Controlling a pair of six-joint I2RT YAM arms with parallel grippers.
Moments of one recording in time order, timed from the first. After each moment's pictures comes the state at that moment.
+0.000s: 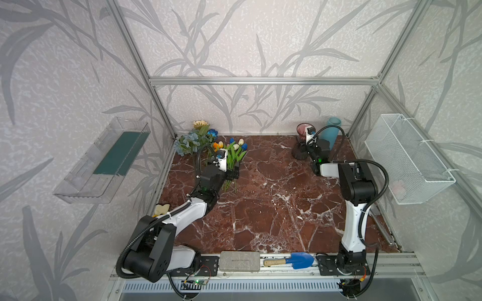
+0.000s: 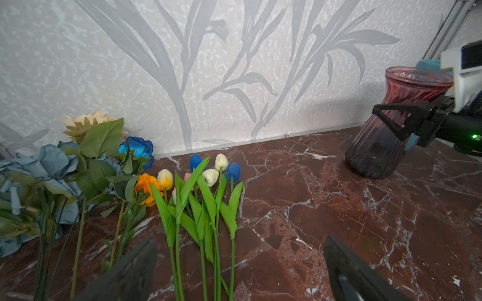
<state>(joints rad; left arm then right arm) -0.34 1.32 0.56 0.59 -0.07 -0.04 0.12 2.13 1.20 0.91 -0.18 -0.10</state>
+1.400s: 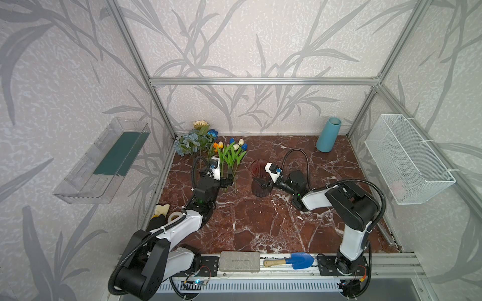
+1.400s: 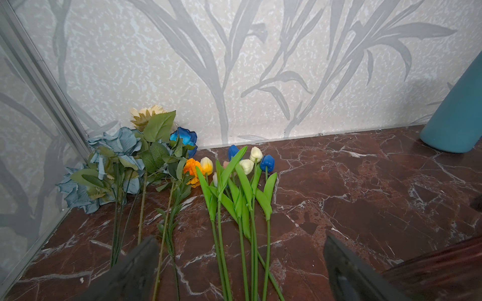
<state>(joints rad) -0.34 1.19 0.40 0.66 -0.22 0.00 0.63 1.88 0.73 1.22 -0.44 -0.11</state>
